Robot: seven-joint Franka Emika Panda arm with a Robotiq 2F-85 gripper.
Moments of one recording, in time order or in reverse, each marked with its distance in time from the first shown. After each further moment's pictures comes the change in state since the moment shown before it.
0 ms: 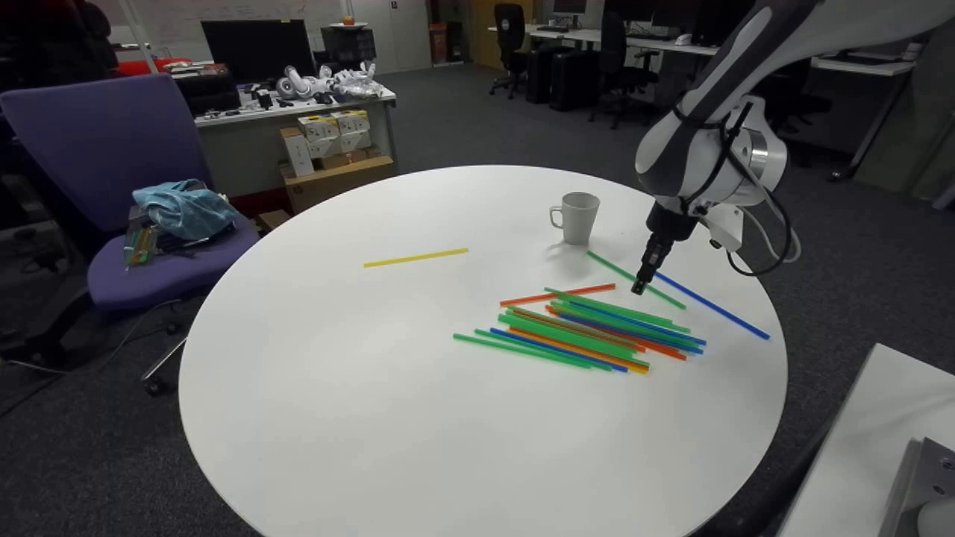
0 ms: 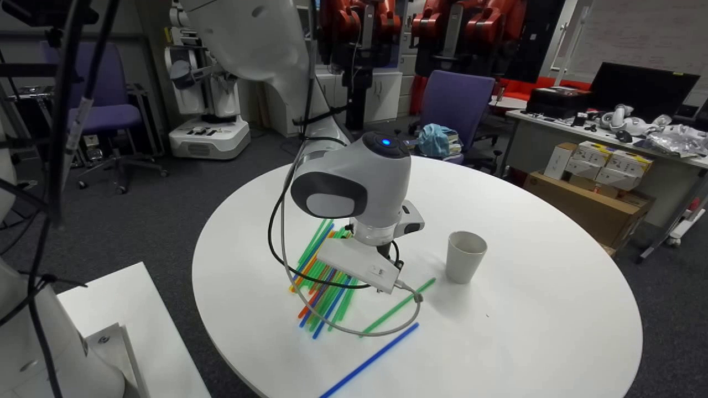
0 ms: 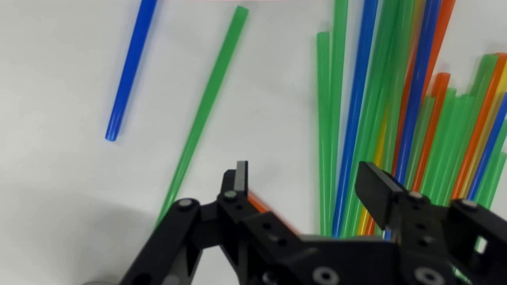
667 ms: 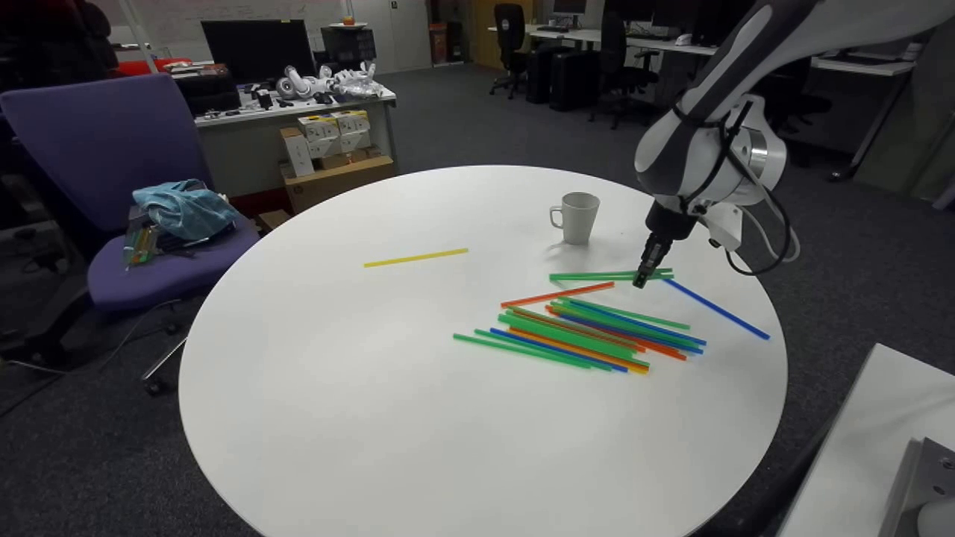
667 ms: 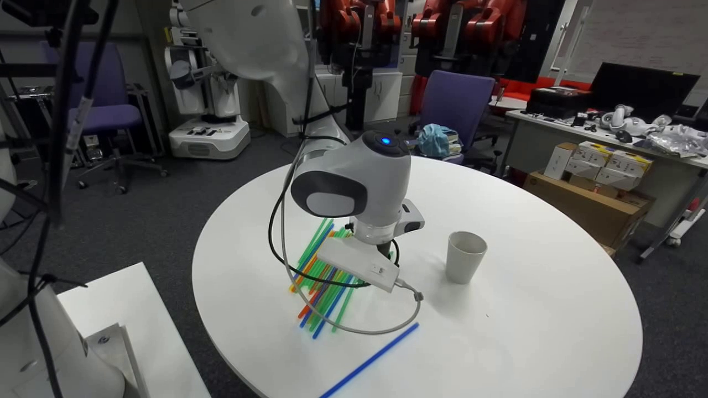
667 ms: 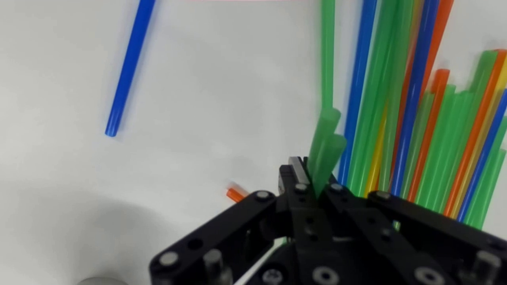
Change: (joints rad) arm 0.000 -0.003 0.002 0.001 0.001 0.000 0.000
